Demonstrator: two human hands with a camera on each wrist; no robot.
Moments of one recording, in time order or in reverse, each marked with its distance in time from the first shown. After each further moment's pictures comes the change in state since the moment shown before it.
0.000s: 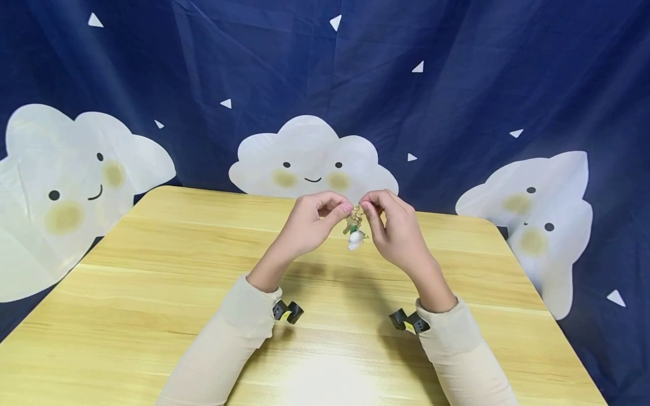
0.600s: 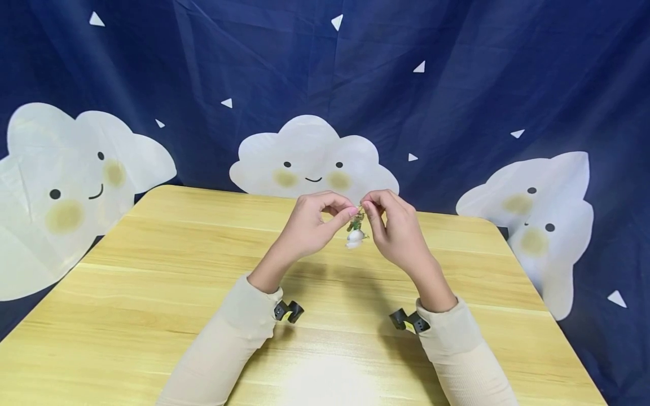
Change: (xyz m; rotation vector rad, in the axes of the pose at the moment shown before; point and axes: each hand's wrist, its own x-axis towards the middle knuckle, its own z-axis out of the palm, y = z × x) left_hand 0.000 0.004 0.001 0.079 0.020 0.155; right_hand 0.000 -0.001 0.000 -0.011 -0.013 0.010
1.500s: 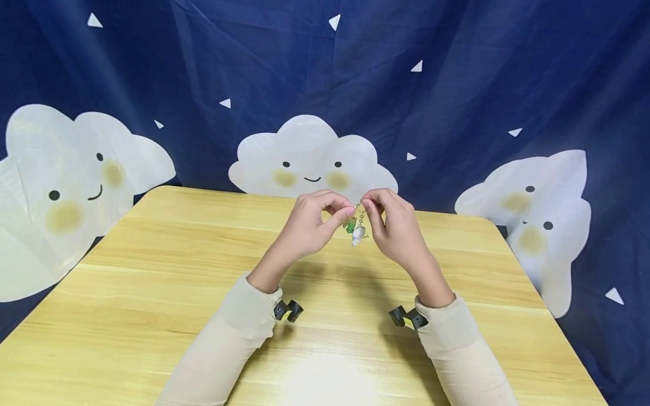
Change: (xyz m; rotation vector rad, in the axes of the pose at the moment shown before) left_hand 0.000 0.003 -0.001 0.114 -0.006 0.048; right_hand -0.001 0.006 0.002 -0.022 -0.014 0.042
